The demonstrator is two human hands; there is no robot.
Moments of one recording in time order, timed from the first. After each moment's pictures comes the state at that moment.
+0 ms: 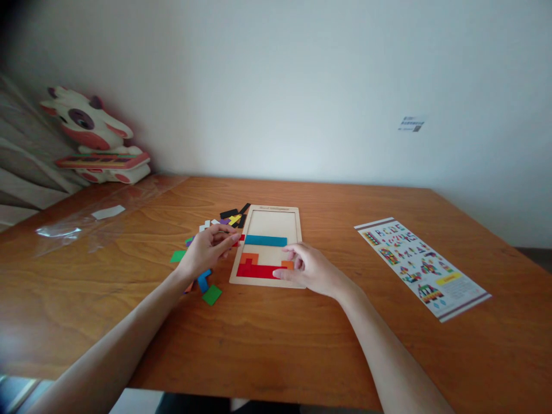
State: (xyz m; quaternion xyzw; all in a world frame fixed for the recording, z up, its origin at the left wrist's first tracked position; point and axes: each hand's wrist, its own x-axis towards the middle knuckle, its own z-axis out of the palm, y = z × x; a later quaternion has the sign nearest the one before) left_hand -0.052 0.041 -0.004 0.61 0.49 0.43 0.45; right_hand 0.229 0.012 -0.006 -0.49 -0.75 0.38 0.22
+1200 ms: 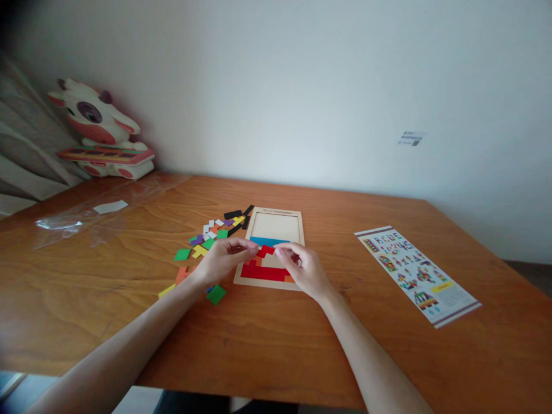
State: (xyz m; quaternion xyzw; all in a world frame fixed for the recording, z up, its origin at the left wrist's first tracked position) left_hand -0.030 0.027 -0.009 0.56 0.44 0.43 0.56; right_hand 0.194 0.011 -0.016 -0.47 -0.70 0.34 0.41
